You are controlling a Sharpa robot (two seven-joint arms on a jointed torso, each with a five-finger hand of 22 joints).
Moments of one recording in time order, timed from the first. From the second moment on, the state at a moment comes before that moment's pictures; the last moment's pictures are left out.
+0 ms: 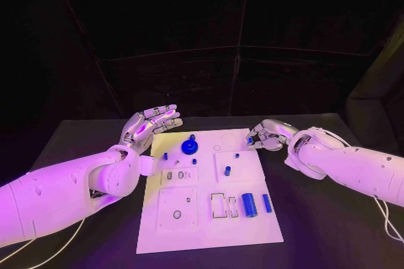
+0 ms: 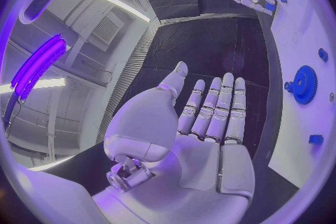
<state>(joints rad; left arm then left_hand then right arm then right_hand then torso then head) 1.16 -0.82 -0.06 1.49 0.08 -0.27 0.65 1.20 0.13 0.07 -0.20 0.05 0.77 0.20 0.14 0.07 0.80 0.24 0.21 0.07 0.75 0.20 0.38 0.07 0.14 0.62 0.29 0.26 0.12 1.17 -0.81 -0.03 1.28 -1.28 -0.33 0.08 1.47 0.09 0.03 0.05 0.16 1.03 0.15 0.13 0.07 1.38 0.05 1.20 1.22 1.47 -0.03 1.47 1.31 0.05 1.44 0.08 1.49 1.31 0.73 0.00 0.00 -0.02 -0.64</state>
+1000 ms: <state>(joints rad) 1.17 -0.80 -0.06 1.44 0.08 -0.27 0.64 1.20 0.14 0.07 -0.20 0.05 0.77 0.20 0.14 0.07 0.80 0.24 0.21 0.07 0.75 0.20 0.38 0.07 0.14 0.62 0.29 0.26 0.12 1.16 -0.58 -0.03 1.48 -1.37 -0.37 -0.16 1.46 0.08 0.05 0.04 0.19 1.03 0.15 0.12 0.07 1.38 0.05 1.20 1.23 1.47 -0.03 1.47 1.31 0.05 1.44 0.08 1.49 1.31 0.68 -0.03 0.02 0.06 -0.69</state>
